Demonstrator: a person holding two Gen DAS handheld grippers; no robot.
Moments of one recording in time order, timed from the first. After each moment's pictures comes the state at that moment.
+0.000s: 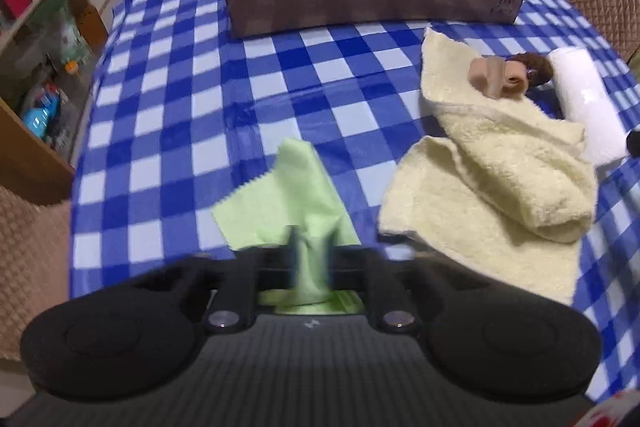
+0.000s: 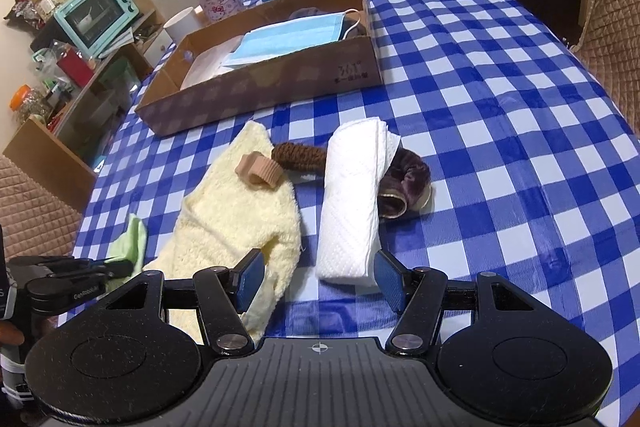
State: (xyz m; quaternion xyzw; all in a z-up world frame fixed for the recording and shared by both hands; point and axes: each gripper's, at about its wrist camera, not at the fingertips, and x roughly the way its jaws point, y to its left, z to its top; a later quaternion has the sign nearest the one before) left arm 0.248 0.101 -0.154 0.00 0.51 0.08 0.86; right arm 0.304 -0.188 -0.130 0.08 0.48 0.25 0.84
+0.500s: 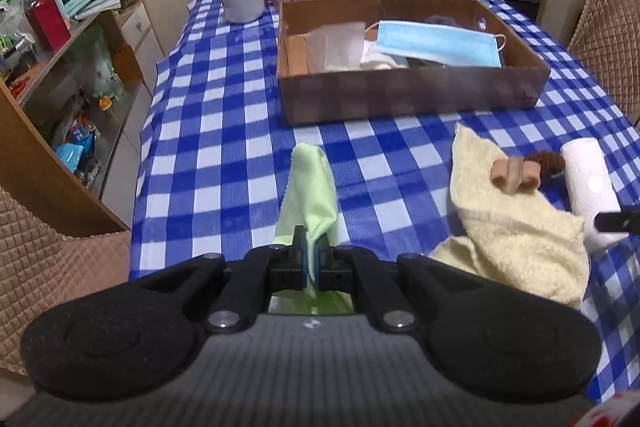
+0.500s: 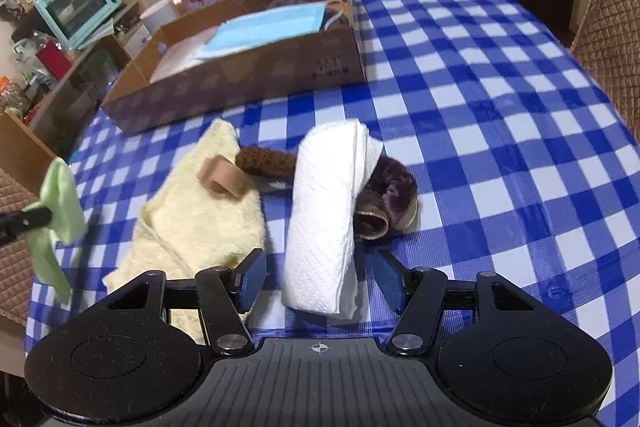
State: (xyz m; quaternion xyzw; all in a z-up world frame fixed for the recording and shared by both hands) left arm 0.258 0.123 -0.096 -0.01 0.44 0.11 0.89; right arm 0.331 -0.182 -0.157 0.06 0.48 0.23 0.84
